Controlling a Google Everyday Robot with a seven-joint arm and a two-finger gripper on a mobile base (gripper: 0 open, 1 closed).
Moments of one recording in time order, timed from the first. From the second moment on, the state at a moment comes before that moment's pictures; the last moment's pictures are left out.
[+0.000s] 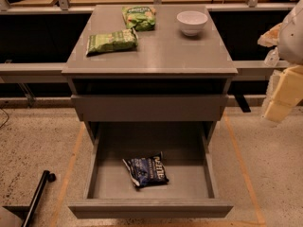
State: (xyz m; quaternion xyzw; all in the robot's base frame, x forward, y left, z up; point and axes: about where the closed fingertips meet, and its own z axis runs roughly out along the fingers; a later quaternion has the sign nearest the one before) arm 0.438 -0.215 0.983 -0.60 0.78 -0.04 0.17
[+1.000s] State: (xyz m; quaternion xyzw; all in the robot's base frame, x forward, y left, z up) arm 0.458 -0.189 0.933 -0.60 0.77 0.00 0.23
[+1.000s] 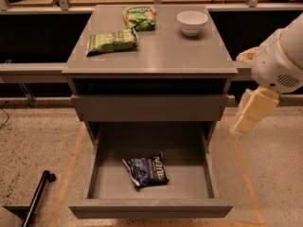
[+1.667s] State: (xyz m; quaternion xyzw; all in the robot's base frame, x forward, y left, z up) arm 0.481 -0.177 0.914 -0.57 0.78 -0.01 0.26
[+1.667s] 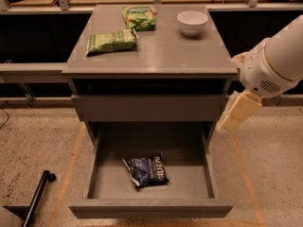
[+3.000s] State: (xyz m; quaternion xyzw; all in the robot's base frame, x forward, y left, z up) arm 0.488 -0.117 0.772 -0.55 0.80 0.09 0.23
